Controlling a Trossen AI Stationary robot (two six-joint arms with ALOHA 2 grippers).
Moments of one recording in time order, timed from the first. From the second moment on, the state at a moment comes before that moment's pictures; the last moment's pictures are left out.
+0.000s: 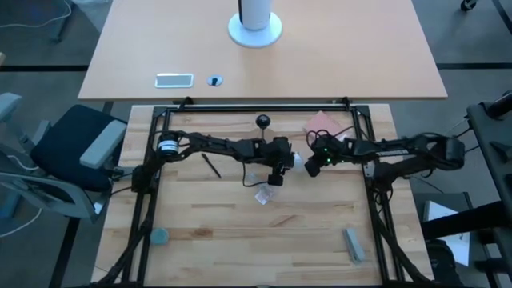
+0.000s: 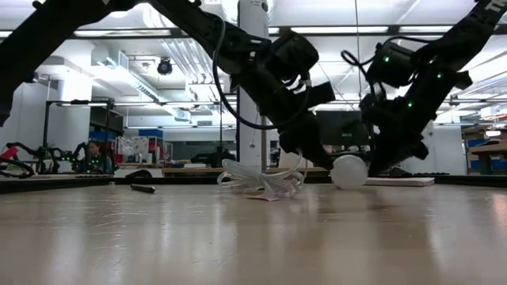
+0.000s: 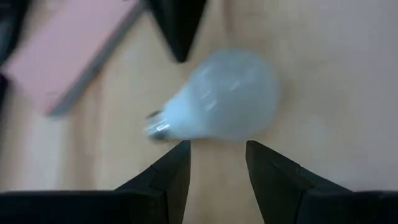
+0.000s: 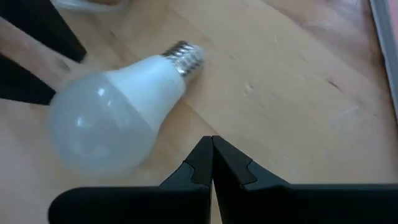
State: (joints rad) left arm 0.14 2.19 1.60 -0.18 -0.07 0.39; right arm -0.34 1.22 0.40 -0.12 0.05 0.45
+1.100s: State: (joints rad) left arm 0.16 2.21 1.59 -0.22 0.09 0.52; right arm -0.35 1.44 0.40 0.30 -0.11 0.18
